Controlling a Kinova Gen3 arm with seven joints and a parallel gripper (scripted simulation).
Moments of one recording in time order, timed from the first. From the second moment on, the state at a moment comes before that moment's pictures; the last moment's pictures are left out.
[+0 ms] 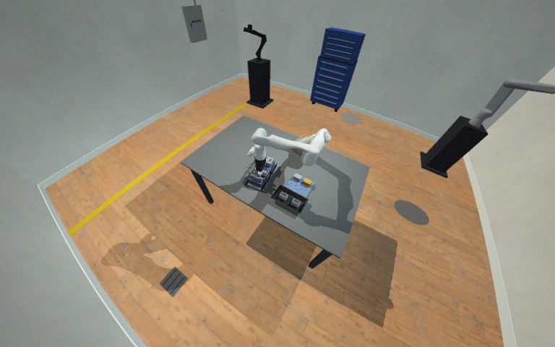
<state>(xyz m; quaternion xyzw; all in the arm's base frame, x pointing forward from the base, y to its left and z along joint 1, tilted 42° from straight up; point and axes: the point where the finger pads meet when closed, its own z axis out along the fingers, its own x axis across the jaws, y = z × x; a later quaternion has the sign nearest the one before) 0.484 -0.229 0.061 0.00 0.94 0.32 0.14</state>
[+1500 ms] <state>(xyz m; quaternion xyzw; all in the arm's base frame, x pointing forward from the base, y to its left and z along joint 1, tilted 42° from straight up) 0.485 -0.229 0.061 0.00 0.94 0.32 0.14</state>
